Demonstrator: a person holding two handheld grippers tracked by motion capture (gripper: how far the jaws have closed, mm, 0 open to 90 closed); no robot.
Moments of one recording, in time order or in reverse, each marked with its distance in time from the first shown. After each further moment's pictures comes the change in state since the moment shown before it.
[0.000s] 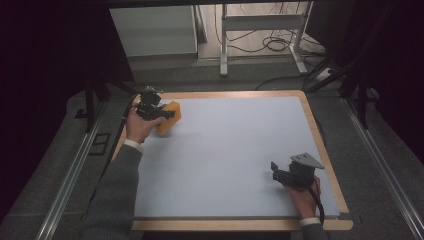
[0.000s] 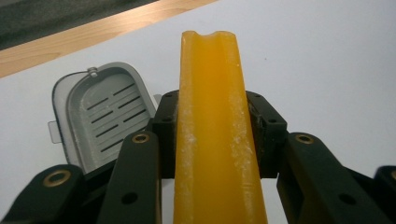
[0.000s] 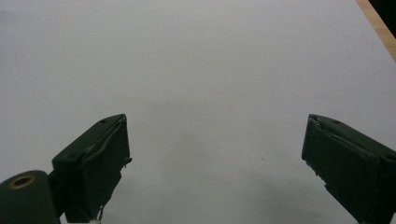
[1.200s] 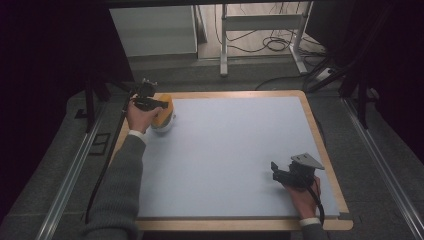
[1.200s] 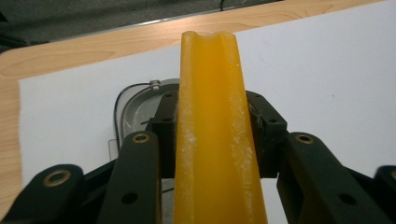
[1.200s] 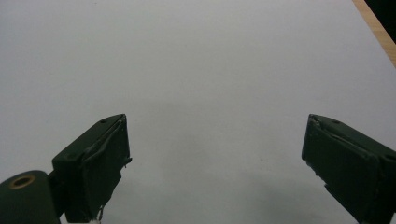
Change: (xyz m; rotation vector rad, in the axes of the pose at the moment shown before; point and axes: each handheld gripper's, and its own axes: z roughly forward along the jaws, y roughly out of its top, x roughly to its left) left arm 0.043 0.012 0.034 -0.029 0.110 -0.166; right arm 0.000 0.000 -0.001 -0.008 0.000 -0.001
